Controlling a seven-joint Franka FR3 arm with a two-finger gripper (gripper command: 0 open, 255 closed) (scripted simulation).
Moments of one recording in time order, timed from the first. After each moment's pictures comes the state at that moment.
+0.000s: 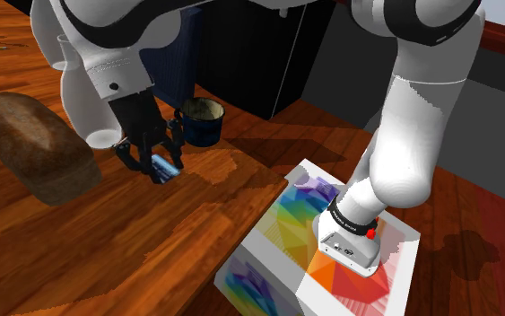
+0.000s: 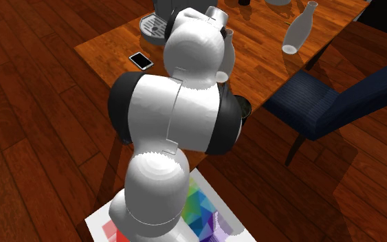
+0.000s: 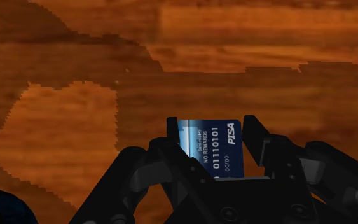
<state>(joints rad) 0.28 0.31 0.40 -1.75 0.20 1.55 0.55</state>
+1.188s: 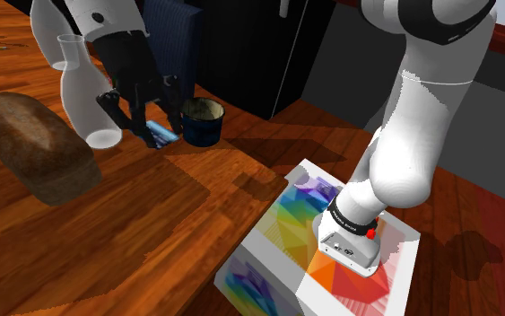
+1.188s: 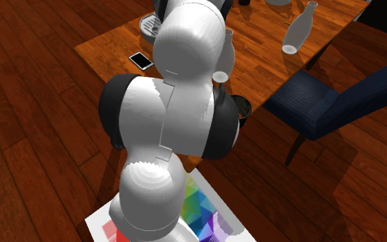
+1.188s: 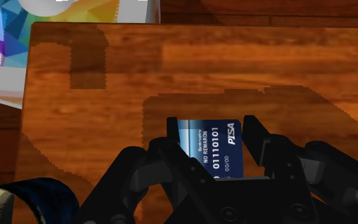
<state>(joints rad) 0.27 0.27 0.41 -1.57 0.22 1.33 0.60</state>
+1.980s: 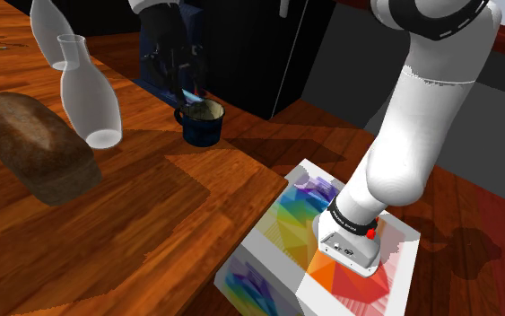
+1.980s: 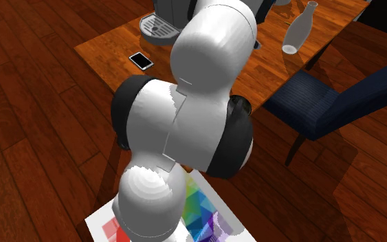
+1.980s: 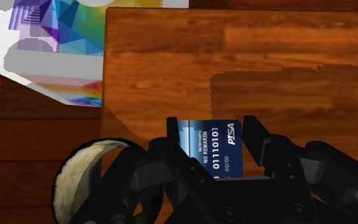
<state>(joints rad) 0.15 0.24 0.33 -1.53 0.15 1.22 0.41</state>
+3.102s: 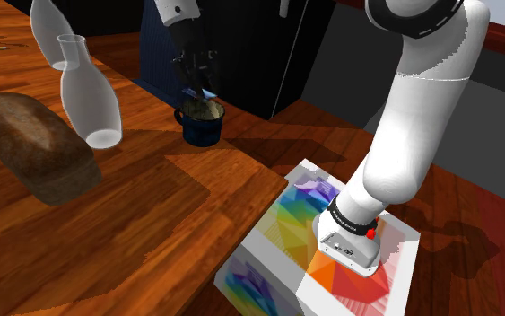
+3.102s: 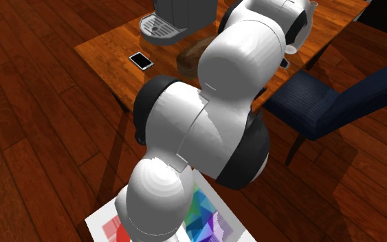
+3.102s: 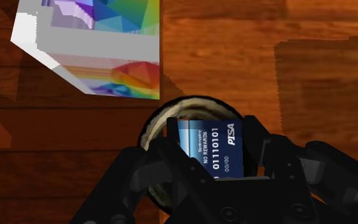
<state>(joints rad) 0.05 0.28 0.26 -1.56 0.06 1.26 0.23</state>
